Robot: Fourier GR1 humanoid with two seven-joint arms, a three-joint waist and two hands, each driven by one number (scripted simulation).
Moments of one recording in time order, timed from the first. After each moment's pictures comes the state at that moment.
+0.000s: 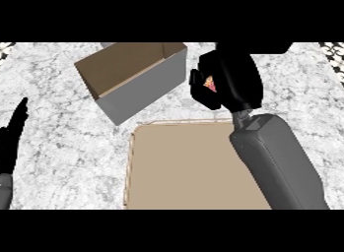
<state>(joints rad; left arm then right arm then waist) -0.09 0.38 0.13 -1.34 -0.20 0.13 0.06 -0.69 -0.08 0.25 -1.44 1.08 0.05 0.39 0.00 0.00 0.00</state>
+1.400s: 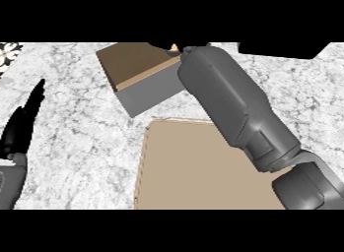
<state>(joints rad) -0.23 0.36 0.10 -1.30 -0.23 0.09 0.08 -1.38 0.00 0.18 -0.41 0.59 -0.41 0.39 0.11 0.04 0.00</state>
